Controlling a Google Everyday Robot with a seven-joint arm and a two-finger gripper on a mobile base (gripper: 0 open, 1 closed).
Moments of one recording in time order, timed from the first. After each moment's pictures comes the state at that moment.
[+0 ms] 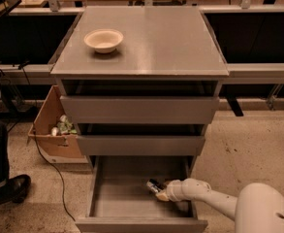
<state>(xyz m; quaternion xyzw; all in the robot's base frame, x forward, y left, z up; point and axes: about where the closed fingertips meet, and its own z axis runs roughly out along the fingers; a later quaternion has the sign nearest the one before) 0.603 -0.119 0.158 -0.42 0.85 0.15 0.28</state>
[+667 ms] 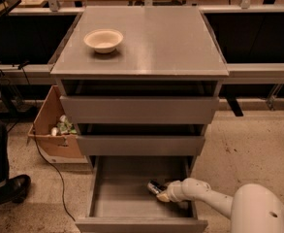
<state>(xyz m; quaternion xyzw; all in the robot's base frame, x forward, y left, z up) 0.602 -0.124 0.137 -0.42 0.85 0.16 0.26</state>
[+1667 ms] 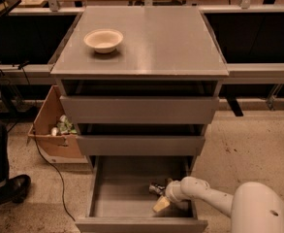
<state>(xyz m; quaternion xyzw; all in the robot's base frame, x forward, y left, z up) 0.593 -0.115 0.144 -0.44 0.85 0.17 0.24</state>
